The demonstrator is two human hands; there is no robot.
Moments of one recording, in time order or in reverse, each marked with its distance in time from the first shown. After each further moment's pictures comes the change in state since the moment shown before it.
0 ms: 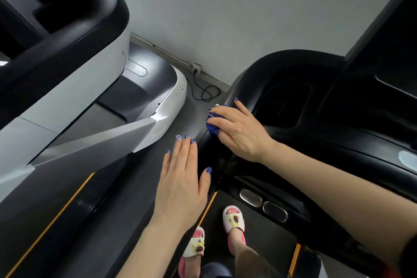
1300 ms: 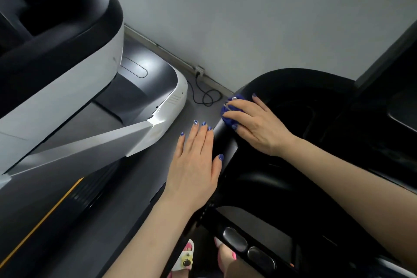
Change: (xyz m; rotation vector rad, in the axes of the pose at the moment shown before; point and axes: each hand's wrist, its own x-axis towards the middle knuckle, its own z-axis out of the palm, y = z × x) left_hand 0.107 0.036 0.023 0.053 0.073 0.076; right_hand 0.027 0.112 -0.010 0.039 -0.023 -0.034
